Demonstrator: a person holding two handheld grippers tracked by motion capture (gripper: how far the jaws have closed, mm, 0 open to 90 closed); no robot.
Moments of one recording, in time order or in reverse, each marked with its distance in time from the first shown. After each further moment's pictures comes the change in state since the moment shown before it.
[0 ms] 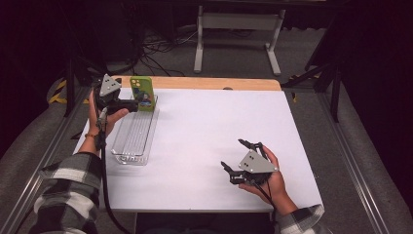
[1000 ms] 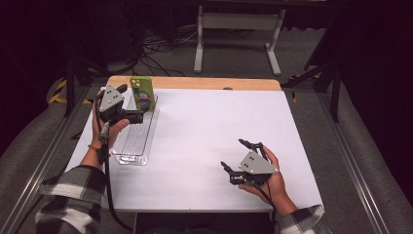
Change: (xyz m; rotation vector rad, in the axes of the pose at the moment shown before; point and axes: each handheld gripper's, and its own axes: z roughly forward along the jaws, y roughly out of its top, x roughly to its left) left arm -0.039 0.002 -0.029 -0.106 -0.062 0.021; right arm 0.002 0.001 -0.002 -0.007 -0.008 -0.002
